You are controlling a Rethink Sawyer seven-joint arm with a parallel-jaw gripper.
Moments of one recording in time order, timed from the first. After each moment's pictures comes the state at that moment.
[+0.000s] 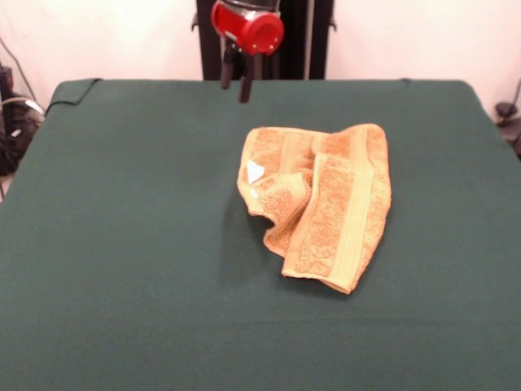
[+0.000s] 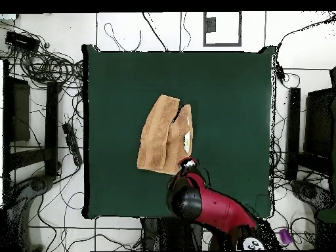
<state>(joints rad) -0.22 -0.73 -0.16 2.10 -0.02 -0.04 2.51</state>
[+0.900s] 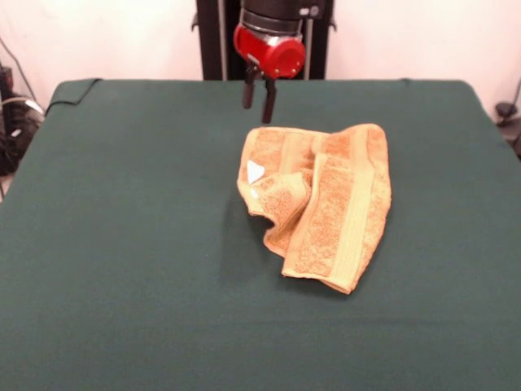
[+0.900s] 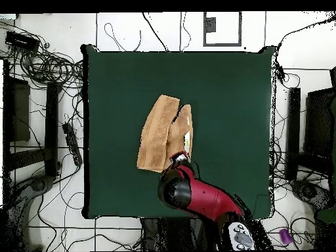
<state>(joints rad) -0.16 -0.65 -0.15 2.05 0.06 -0.02 2.51</state>
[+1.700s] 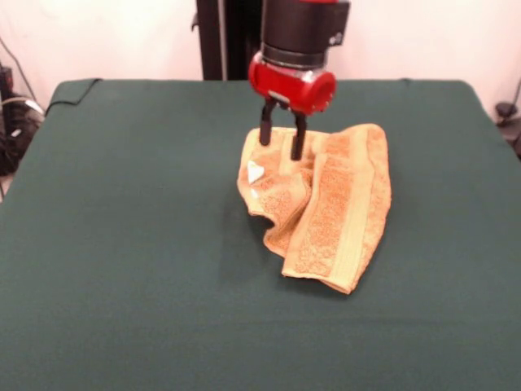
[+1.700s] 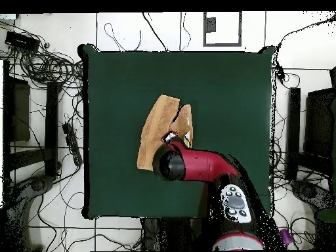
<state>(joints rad) -0.16 -0.60 -0.04 1.78 -0.18 0.17 2.51</state>
